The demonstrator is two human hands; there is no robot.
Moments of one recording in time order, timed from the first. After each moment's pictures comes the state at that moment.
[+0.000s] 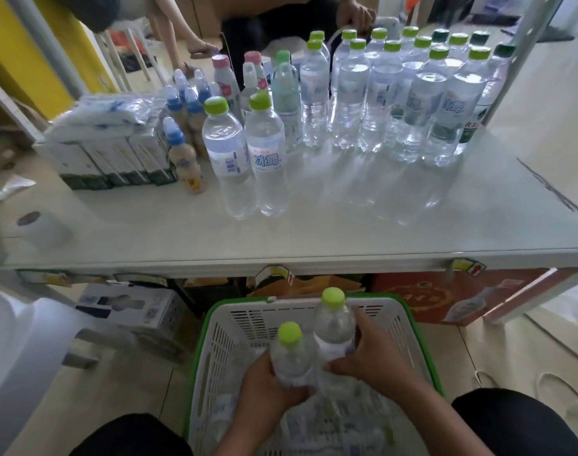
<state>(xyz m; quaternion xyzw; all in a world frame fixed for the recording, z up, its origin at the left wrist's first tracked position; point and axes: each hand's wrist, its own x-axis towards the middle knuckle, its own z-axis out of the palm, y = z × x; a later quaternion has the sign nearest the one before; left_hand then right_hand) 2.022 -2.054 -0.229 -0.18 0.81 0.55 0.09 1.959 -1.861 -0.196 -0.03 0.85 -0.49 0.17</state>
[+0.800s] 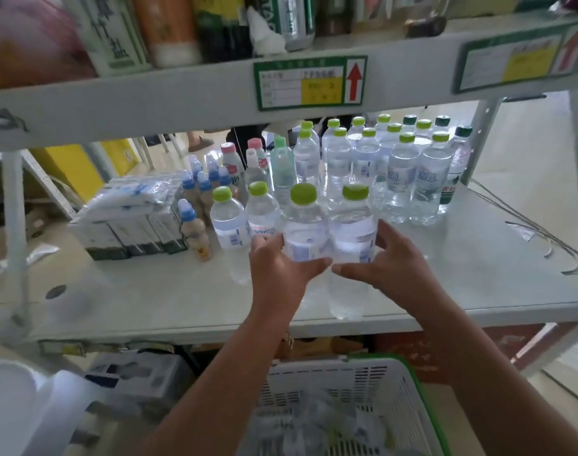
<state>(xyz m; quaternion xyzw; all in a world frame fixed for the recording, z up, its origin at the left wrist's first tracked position) 1.868 -2.023 -0.020 -0.04 0.84 0.49 -0.24 1.851 -1.847 -0.018 -0.08 0.83 -0.55 -0.05</state>
